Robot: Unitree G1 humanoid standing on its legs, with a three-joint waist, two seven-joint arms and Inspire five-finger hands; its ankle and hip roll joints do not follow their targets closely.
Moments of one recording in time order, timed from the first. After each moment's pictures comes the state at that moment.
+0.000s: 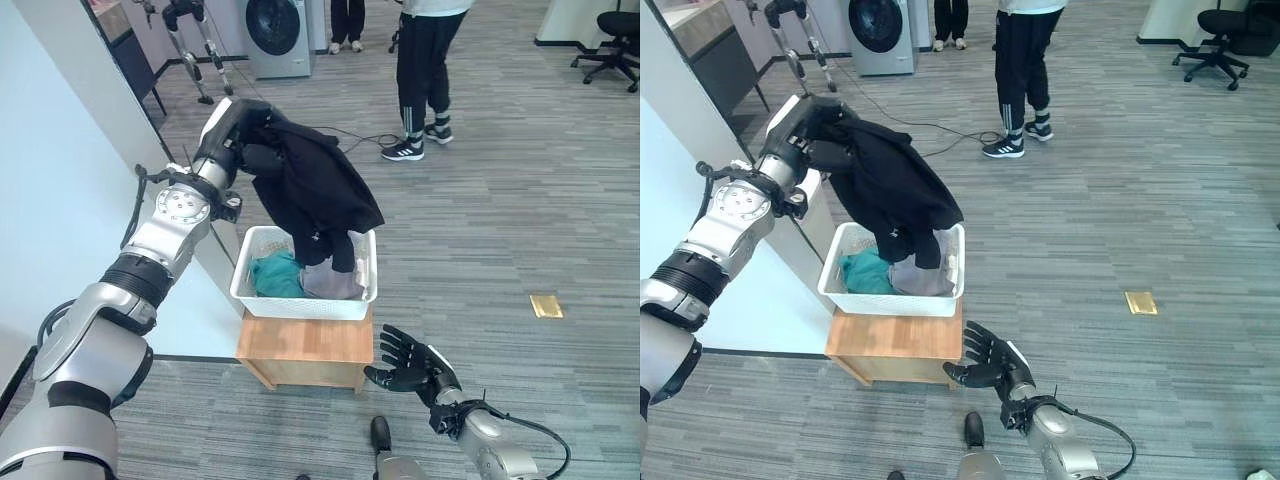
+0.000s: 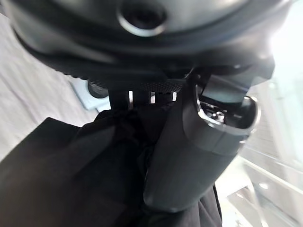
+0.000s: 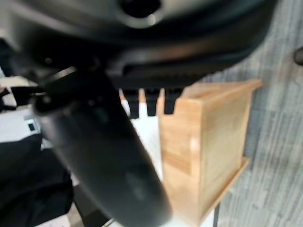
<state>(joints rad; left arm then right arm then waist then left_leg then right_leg) -1.06 0.68 -0.63 0.78 -0.63 -0.12 0.01 0.06 -0.42 0.29 0.38 0.60 -0.04 0.13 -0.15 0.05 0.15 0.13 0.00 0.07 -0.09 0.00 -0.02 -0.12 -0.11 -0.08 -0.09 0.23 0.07</state>
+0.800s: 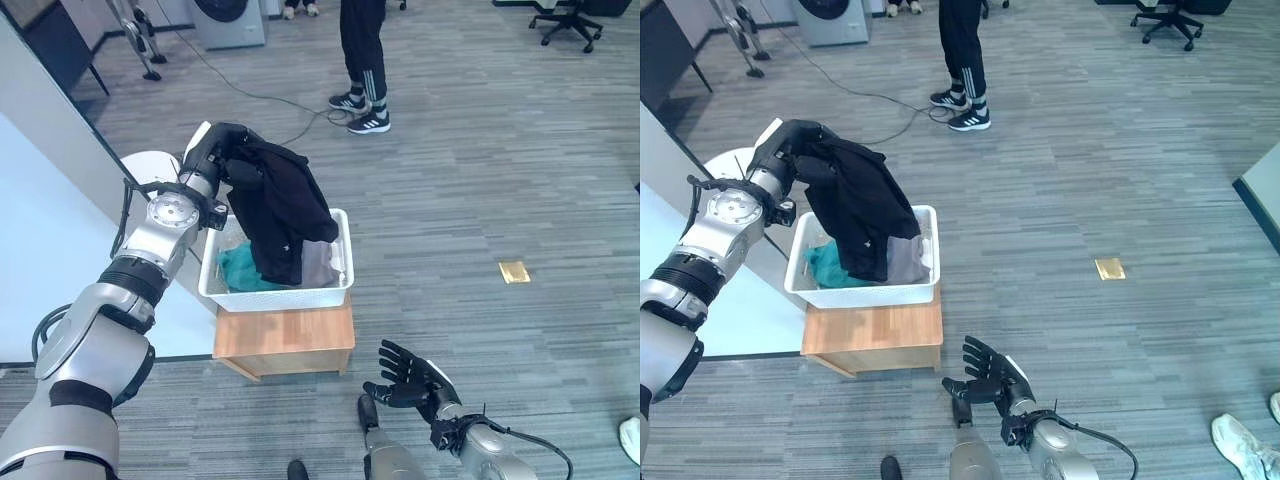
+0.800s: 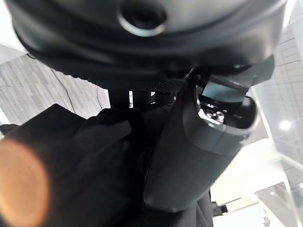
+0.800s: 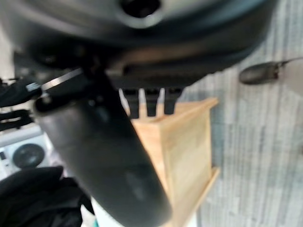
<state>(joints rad) -1.08 0.68 -0.63 0.91 -0.57 -0.09 0.01 0.10 -0.42 0.32 0.38 0.59 -0.03 0.15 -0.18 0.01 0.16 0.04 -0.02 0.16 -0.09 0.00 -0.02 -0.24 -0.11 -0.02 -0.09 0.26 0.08</state>
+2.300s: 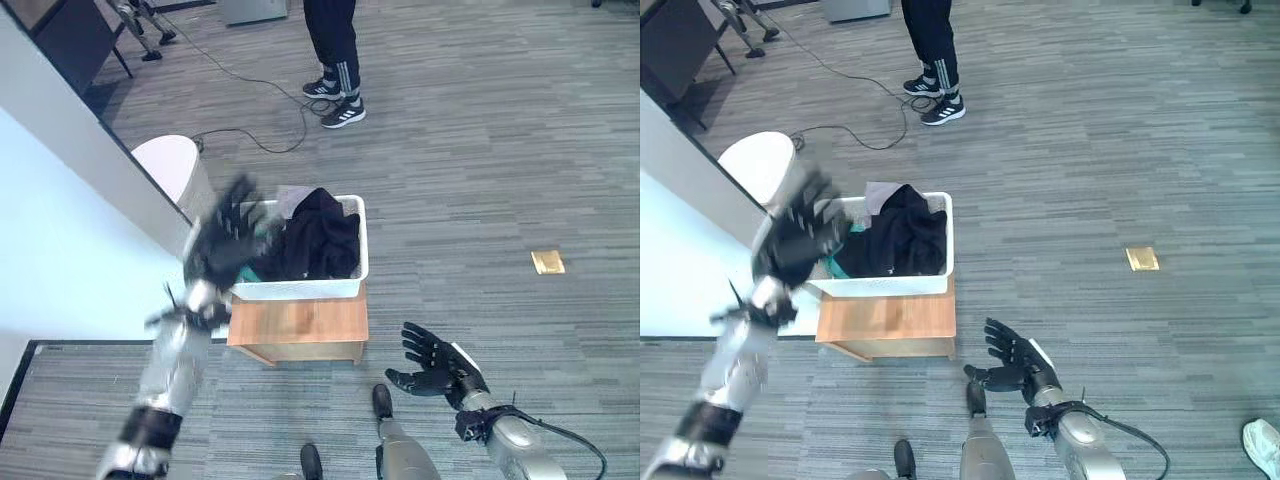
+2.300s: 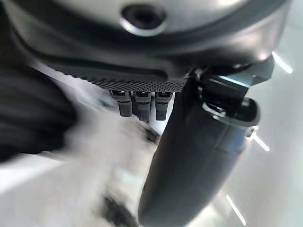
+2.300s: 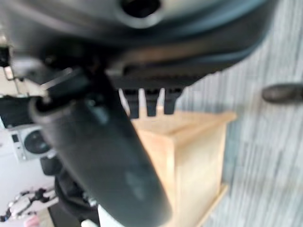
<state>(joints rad) 0.01 0.27 -0.05 0.32 -0.95 -0.11 -0.17 0.20 -0.45 0.09 0.26 0.44 -0.05 0.19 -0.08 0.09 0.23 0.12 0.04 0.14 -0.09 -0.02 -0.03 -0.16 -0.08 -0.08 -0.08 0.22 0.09</state>
